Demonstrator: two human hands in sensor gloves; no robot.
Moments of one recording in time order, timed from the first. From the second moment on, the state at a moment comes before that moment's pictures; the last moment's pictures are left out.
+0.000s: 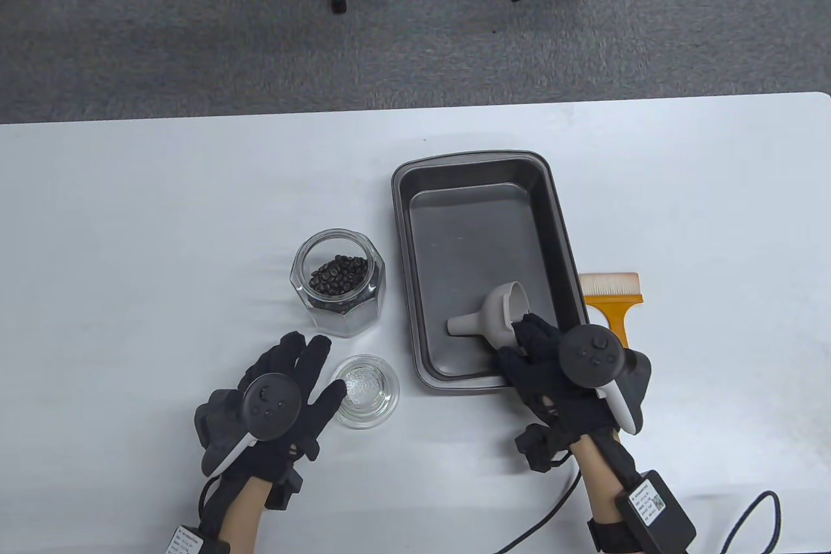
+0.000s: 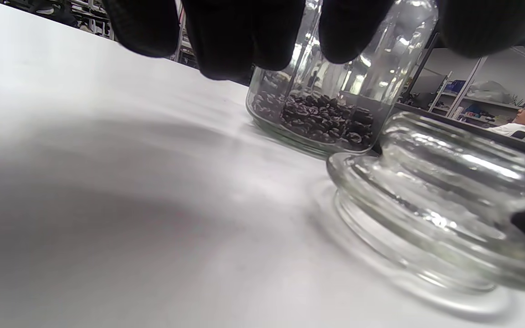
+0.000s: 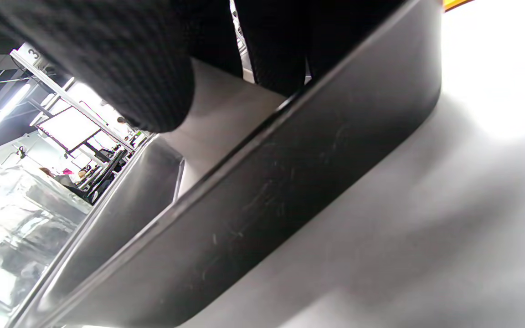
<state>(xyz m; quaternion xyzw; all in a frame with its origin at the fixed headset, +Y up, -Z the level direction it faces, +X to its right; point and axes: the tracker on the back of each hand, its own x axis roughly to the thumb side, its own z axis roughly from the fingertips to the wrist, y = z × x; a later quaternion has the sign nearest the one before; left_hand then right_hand) -0.204 -0.718 -0.084 -0.08 -0.02 0.17 0.98 0.187 -0.721 -0.137 -0.05 0.10 0.94 0.33</state>
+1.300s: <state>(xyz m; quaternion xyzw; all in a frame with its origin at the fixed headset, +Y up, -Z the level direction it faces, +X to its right) -0.145 -0.740 -0.079 -0.08 -0.10 0.09 0.99 0.190 -0.703 -0.120 -0.04 -0.02 0.94 0.35</state>
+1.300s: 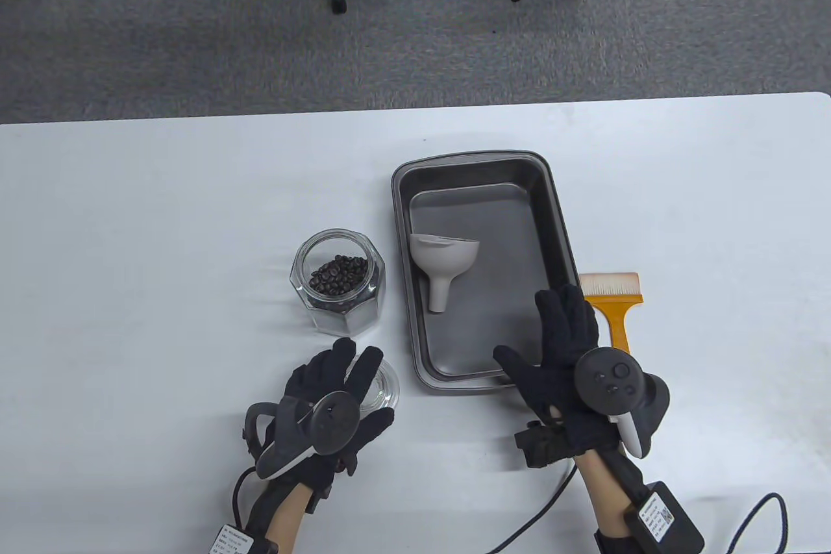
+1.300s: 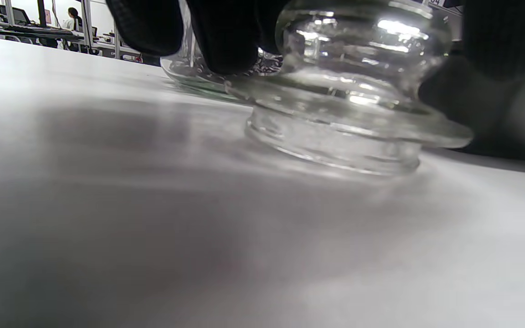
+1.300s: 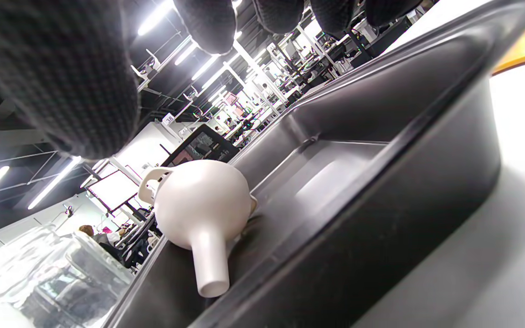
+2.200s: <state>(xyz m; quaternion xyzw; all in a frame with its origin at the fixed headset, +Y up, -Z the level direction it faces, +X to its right) -0.148 -0.733 -0.082 -0.03 -0.09 0.09 0.99 0.180 -0.704 -0.116 -0.02 -0.04 0.93 0.35</state>
